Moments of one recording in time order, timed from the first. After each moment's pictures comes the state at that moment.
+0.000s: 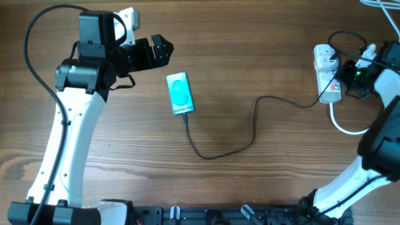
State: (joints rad) left arm -0.11 1.49 1.46 -0.76 0.40 -0.32; right arm -0.49 2.00 1.37 -0.52 -0.35 0.12
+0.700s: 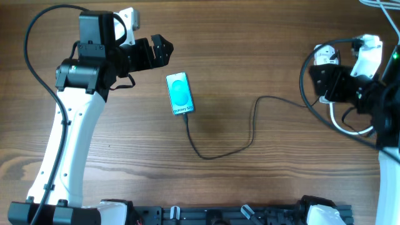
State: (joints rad) left arm -0.11 1.49 1.46 -0.76 0.40 -0.32; right arm -0.20 1.14 1.37 -1.00 -0.44 0.07
